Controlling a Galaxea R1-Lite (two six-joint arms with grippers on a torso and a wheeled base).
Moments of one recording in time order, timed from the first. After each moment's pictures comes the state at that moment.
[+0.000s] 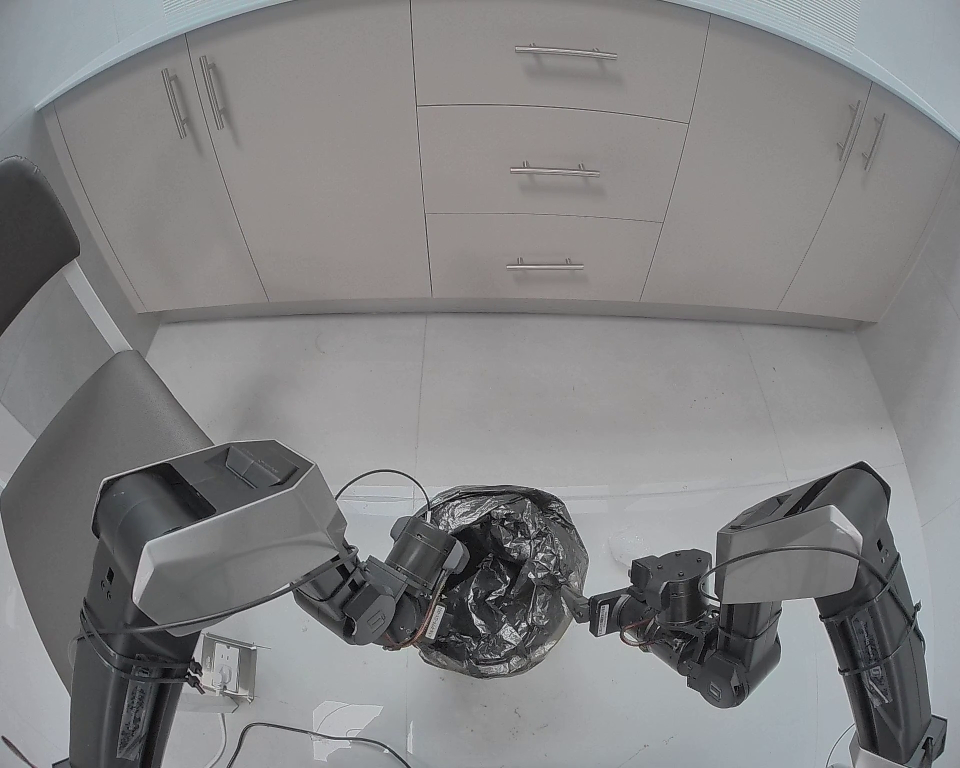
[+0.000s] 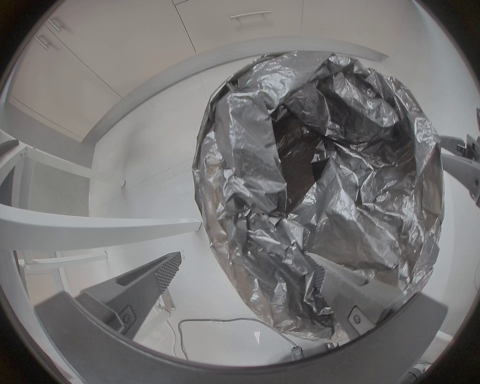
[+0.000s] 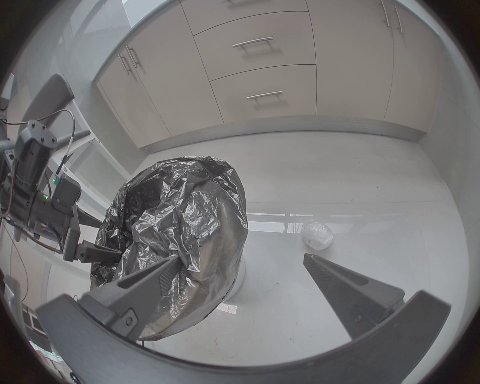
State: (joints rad) left arm -0.60 2.47 -1.09 -0.32 0.39 -0.18; right arm 0.53 2.59 -0.60 -1.55 -0.18 0.21
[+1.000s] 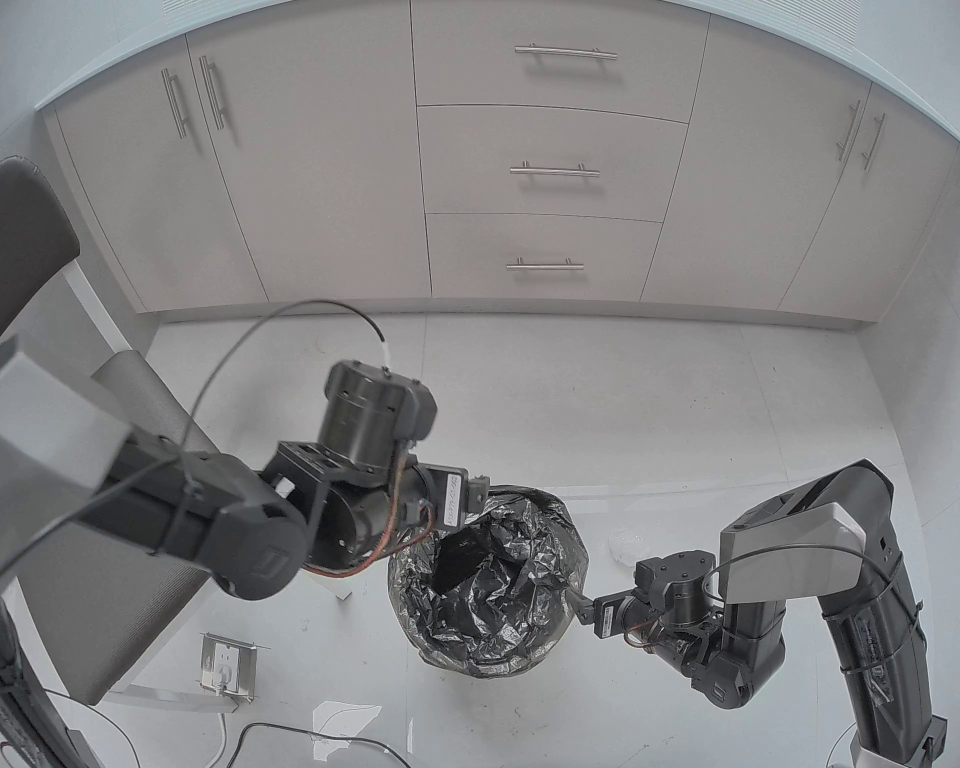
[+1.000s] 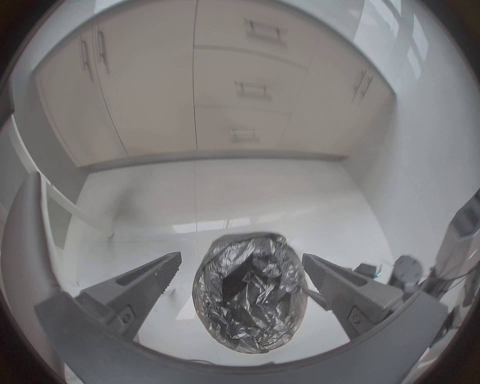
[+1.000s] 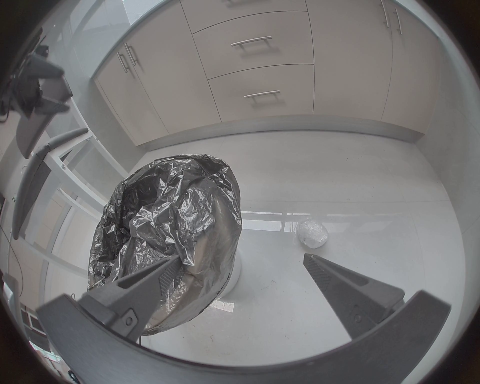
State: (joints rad) left arm -0.67 1.96 -1.02 -0.38 0.29 -0.25; right arm 0.53 2.58 -0.58 -1.55 -0.20 0.21
